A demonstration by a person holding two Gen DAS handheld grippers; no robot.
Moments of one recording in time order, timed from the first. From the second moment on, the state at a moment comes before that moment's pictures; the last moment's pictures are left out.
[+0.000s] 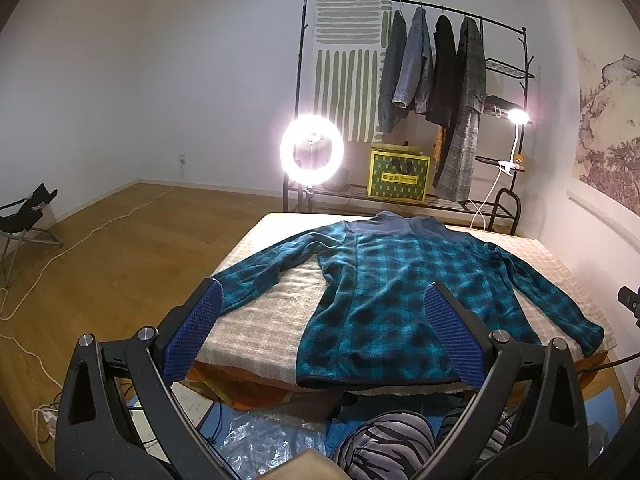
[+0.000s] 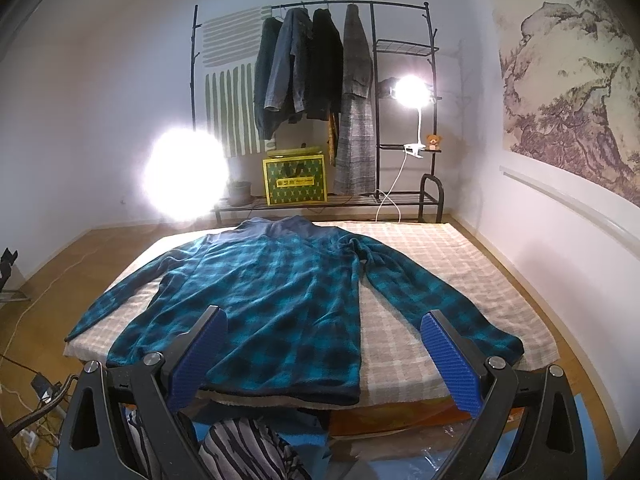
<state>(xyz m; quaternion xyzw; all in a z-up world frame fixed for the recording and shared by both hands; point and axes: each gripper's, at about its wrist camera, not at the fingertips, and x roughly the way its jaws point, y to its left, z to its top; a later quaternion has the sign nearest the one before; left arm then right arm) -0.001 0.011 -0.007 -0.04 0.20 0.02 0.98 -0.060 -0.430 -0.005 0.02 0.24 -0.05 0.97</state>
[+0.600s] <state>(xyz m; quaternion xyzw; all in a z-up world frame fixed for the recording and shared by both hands) -0.001 0.009 -0.009 -0.03 0.20 0.03 0.98 -0.059 -0.423 0.009 0.01 0.22 -0.06 0.97</state>
